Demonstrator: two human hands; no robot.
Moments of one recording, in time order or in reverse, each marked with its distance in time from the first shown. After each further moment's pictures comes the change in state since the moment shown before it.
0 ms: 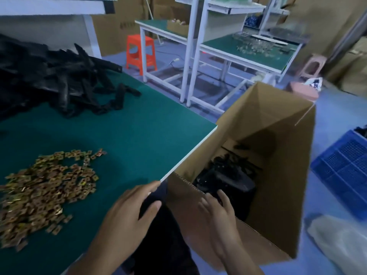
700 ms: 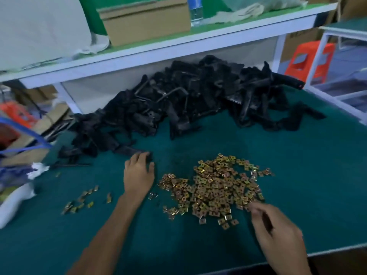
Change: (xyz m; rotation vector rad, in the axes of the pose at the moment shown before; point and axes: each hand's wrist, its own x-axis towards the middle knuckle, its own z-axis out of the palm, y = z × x) left_hand -0.079 -0.236 -0.224 0.583 0.672 -0.777; right_hand -0.035 0.061 0.192 -0.887 -0.617 -1.027
